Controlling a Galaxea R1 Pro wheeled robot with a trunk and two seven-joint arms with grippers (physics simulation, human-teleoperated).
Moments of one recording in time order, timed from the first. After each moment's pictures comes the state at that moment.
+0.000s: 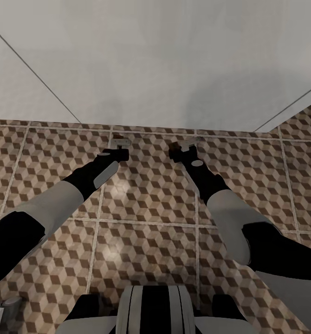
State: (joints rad) left arm -1.40 0.05 -0.81 -0.58 0.82 0.26 0.37; right arm -1.33 0.17 0.05 -0.43 0.27 0.03 -0.03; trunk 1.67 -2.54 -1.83
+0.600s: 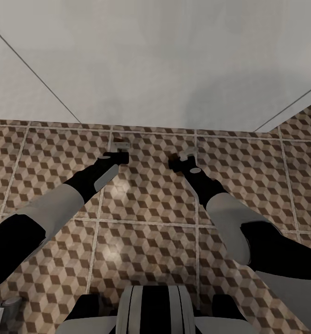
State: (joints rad) left arm -1.38 0.05 -0.81 -0.58 0.82 0.26 0.38; right arm -1.33 0.17 0.04 -0.31 0.27 0.03 -0.03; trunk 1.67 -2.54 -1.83
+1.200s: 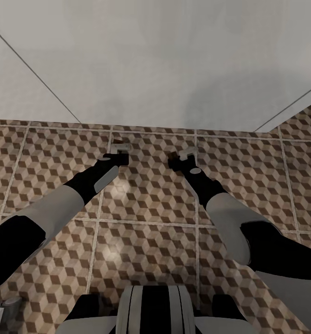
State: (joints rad) left arm -1.37 0.05 -0.81 -0.57 0.82 0.26 0.38; right arm -1.33 0.17 0.04 -0.30 0.28 -0.02 -0.03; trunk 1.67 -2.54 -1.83
